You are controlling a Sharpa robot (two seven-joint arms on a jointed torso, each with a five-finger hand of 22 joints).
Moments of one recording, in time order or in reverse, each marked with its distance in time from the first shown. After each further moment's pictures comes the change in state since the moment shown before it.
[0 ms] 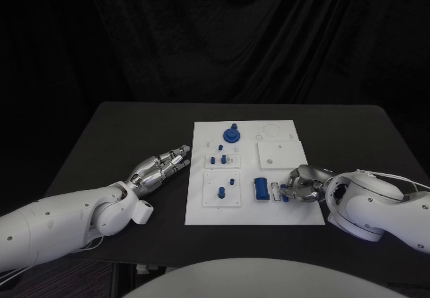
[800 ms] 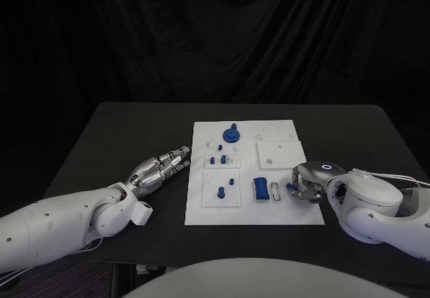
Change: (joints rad) left arm -0.004 -0.001 0.000 -0.001 0.000 0.010 0.000; left_hand 0.004 0.004 0.006 0.000 0.000 -0.004 0.004 0.000 0.000 0.000 0.000 0.000 0.000 0.000 0.000 0.000 0.000 0.000 0.000 0.000 0.000 0.000; right arm -0.001 -0.014 -0.001 0.026 -0.385 0.120 -0.066; right_hand 0.018 -0.035 0.025 -0.047 0.077 -0.002 0.030 -0.102 -0.044 0.000 0.018 0.000 0.001 -0.001 0.017 -0.005 0.000 0.000 0.001 0.011 -0.008 0.000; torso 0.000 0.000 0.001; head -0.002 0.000
